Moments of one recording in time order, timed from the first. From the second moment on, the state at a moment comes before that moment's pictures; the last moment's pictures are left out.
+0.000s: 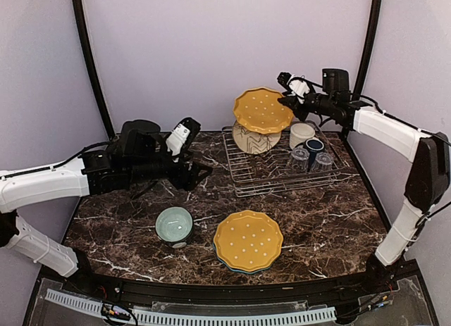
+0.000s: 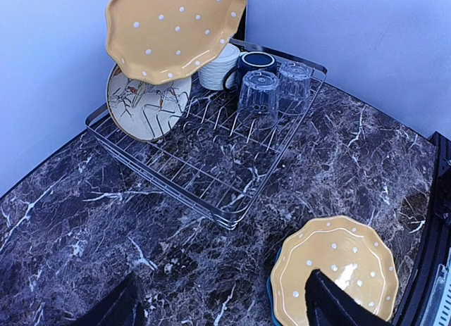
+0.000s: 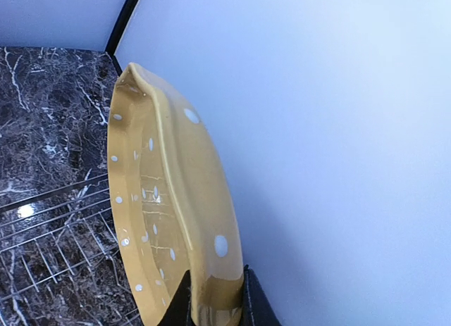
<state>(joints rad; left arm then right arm) -0.90 1.29 1.02 -0.17 -0.06 -0.03 0.36 1.67 1.49 -0.09 -0.39 -0.69</state>
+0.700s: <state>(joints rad) -0.90 1.35 1.02 -0.19 -0.10 -0.02 0.28 1.92 1.64 0.02 -0.58 -0.88</state>
